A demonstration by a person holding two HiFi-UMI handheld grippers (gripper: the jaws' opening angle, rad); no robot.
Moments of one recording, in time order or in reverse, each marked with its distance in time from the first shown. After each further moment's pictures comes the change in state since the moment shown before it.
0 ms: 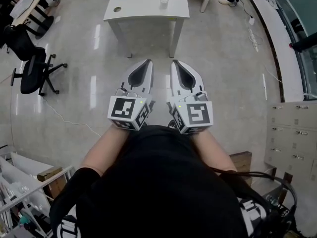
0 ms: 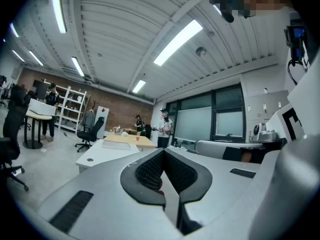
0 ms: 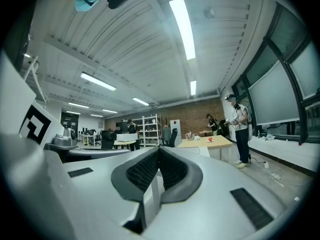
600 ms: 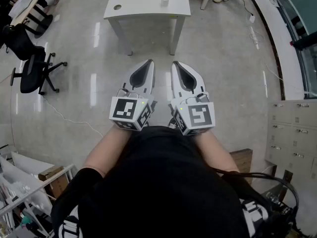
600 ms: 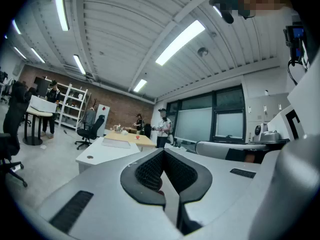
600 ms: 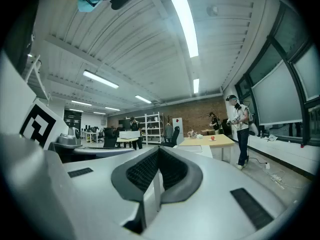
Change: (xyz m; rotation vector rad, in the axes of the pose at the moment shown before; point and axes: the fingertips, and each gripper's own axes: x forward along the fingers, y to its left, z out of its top) left arm -0.002 0.002 -0.009 -0.031 0.011 0.001; right arm -0.003 0.008 -0.010 -0.008 0.045 0.028
